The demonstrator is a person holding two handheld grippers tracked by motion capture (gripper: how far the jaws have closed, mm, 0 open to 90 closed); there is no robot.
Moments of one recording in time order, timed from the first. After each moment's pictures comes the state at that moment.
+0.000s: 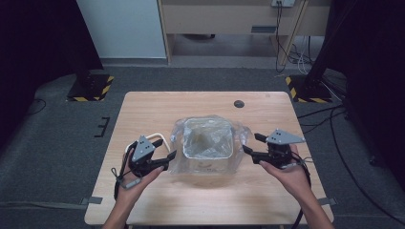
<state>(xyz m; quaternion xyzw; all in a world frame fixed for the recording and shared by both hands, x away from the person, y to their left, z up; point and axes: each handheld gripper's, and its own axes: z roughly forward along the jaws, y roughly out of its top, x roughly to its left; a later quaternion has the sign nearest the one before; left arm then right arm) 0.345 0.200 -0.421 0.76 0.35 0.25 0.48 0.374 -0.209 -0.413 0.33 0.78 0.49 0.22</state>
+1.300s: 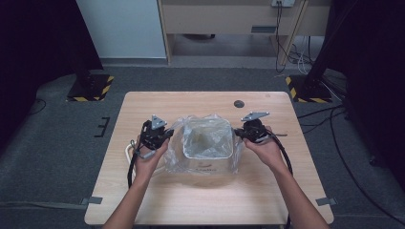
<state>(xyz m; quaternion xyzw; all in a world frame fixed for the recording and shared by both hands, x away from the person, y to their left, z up) 0.437 0.188 -0.451 0.78 0.44 0.23 0.38 0.477 -0.169 -0.459 0.38 0.83 0.37 0.16</state>
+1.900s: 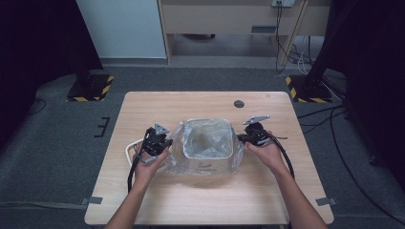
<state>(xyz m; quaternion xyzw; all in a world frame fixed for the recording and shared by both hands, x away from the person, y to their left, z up) 0.435 0.190 -0.480 0.81 0.44 0.20 0.32 0.486 -0.181 -0.491 0.41 0.83 0.35 0.13</state>
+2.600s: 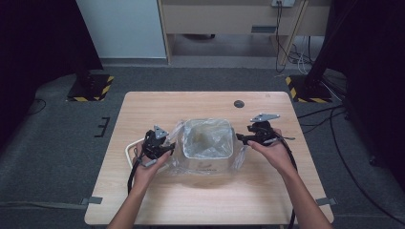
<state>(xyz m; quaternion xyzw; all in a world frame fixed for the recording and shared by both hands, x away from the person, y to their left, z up) 0.425 0.189 -0.482 0.80 0.44 0.24 0.33 0.474 -0.195 -0.465 0.40 0.81 0.40 0.16</state>
